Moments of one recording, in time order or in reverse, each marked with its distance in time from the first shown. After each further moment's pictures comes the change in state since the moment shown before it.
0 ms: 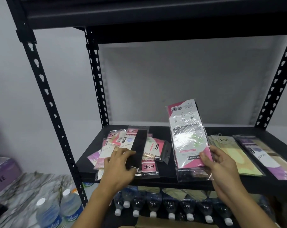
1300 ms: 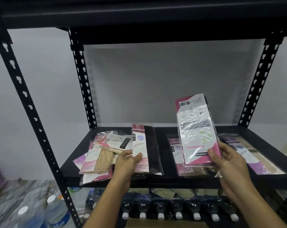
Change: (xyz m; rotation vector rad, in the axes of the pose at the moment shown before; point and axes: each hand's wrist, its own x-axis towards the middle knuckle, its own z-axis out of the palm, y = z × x) left_hand 0.022 0.068 0.036 -1.230 -0.034 -0.586; right_hand -0.001 -0.028 -0.047 -0.013 0.104 -0.049
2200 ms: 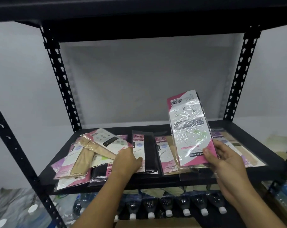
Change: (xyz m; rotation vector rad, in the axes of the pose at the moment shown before) left_hand 0.024 -0.005 0.056 1.339 0.074 0.355; right_hand 0.003 -0.005 -0.034 -0.045 0.011 -0.042
